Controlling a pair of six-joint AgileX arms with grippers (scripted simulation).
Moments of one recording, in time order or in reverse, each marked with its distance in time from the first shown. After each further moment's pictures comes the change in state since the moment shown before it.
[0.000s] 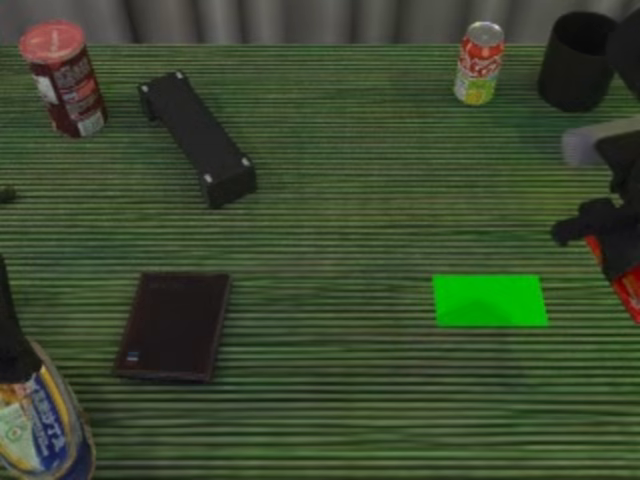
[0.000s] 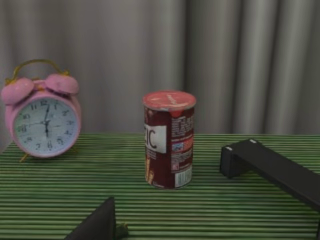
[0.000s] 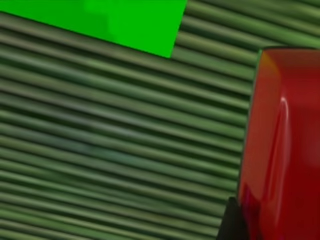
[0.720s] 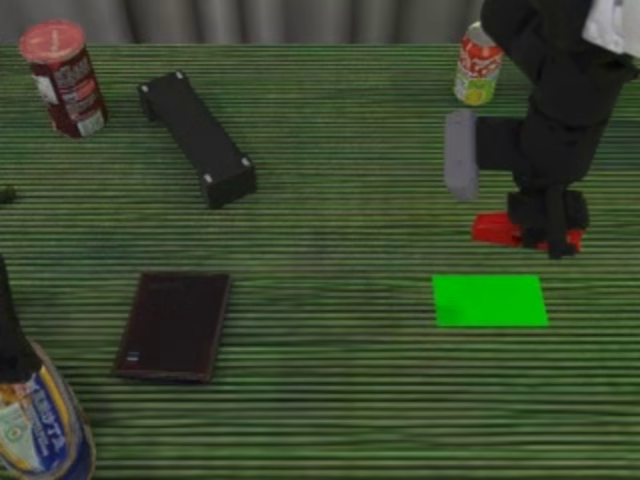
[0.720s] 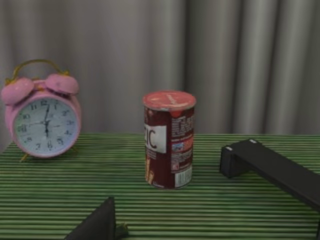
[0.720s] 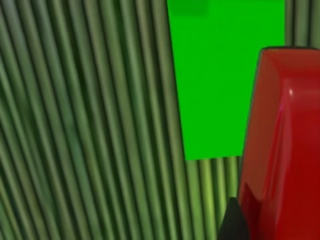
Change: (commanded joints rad) left arm 0.000 0.000 0.000 0.000 0.000 0.000; right arm 0.166 0.241 0.346 -0.124 0.001 -0.998
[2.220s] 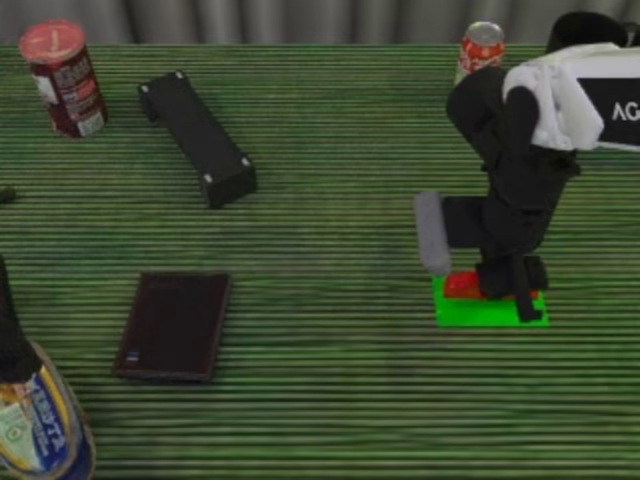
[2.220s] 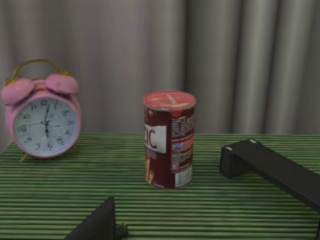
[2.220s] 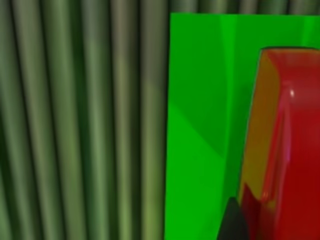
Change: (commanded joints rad) left arm 0.000 0.000 0.000 0.000 0.000 0.000; right arm 0.028 0.104 -0.228 0.358 0.002 -0.115
